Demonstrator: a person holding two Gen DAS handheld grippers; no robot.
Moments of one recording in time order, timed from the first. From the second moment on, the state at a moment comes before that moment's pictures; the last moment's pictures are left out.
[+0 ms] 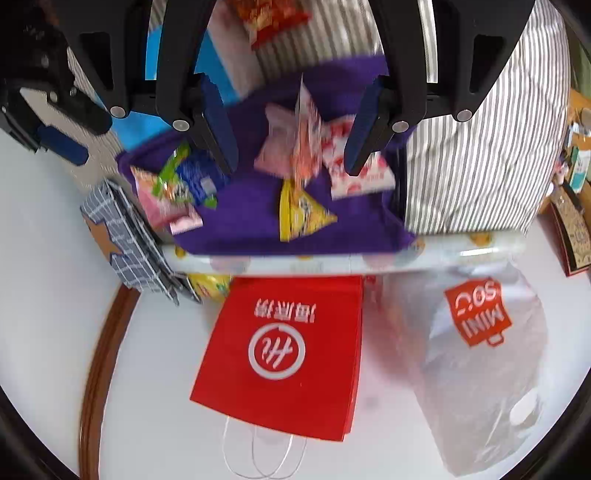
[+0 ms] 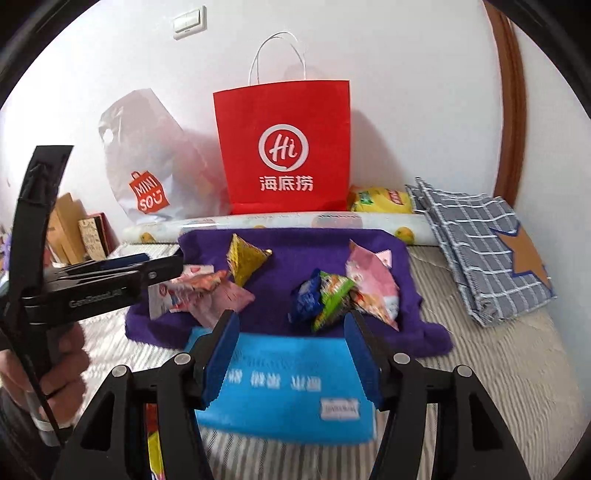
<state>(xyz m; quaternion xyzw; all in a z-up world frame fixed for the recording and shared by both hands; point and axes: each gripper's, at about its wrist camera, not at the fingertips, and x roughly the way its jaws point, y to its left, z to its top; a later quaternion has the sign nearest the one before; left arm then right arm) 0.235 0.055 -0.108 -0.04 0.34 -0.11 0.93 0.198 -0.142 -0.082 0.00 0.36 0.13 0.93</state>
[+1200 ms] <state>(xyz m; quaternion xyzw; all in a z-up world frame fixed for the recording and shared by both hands) 0.142 0.116 -0.136 -0.06 0.39 -0.06 0.92 0.112 -0.061 -0.133 0.00 0.46 0.25 0.85</state>
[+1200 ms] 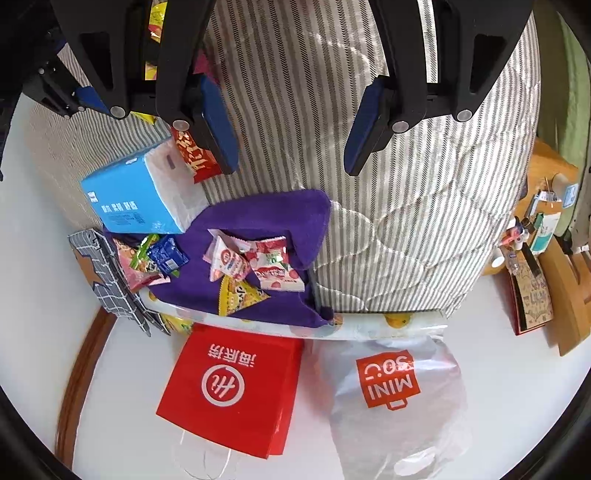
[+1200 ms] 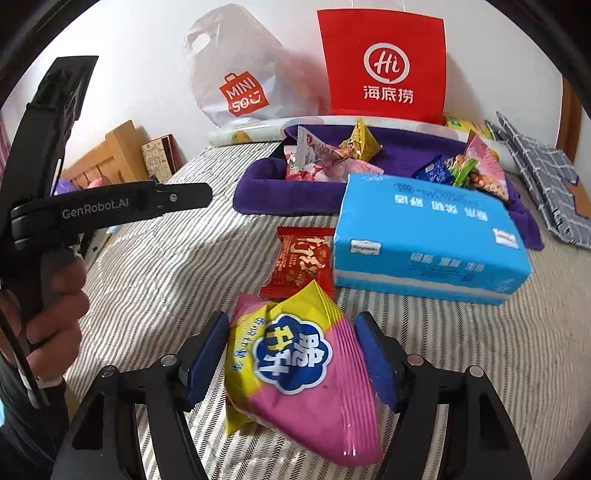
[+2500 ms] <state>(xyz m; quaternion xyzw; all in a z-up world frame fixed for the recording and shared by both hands) 0.174 0.043 -0.187 -0.01 0.46 -0.07 0.89 0.125 -0.219 -0.133 0.07 0.44 0.12 0.89</state>
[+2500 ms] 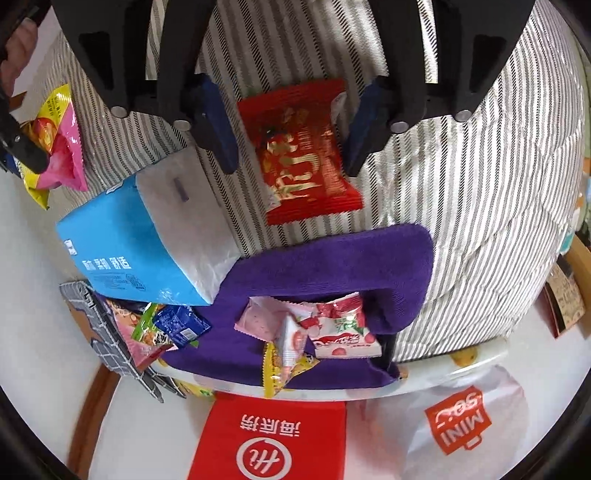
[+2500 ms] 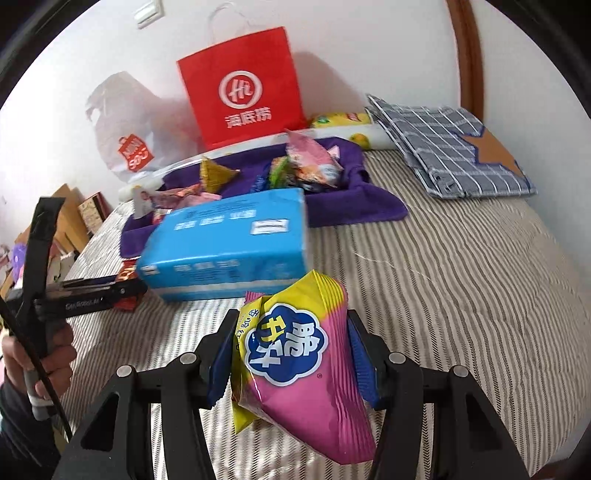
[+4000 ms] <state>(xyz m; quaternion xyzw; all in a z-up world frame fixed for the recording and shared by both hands) 0.170 0.026 -0.193 0.00 0.42 0.00 0.91 0.155 -0.247 -0.160 0.02 0.44 0.08 0.90</state>
